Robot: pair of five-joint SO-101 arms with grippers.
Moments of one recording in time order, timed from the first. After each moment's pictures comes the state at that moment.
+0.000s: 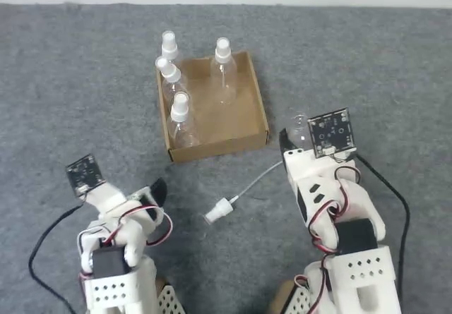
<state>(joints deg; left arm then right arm) -13.8 -103.5 97.4 72.6 28.1 -13.4 -72.0 66.9 41.3 5.8</state>
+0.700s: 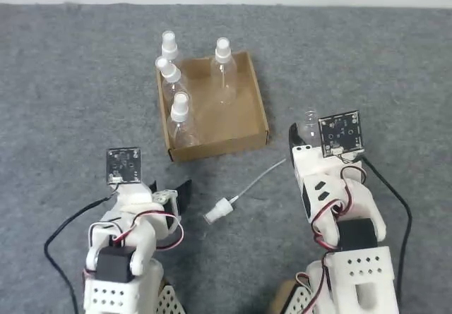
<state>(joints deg) -0.1 -103.5 91.9 72.5 14.9 -10.5 -72.0 70.6 35.0 5.8</state>
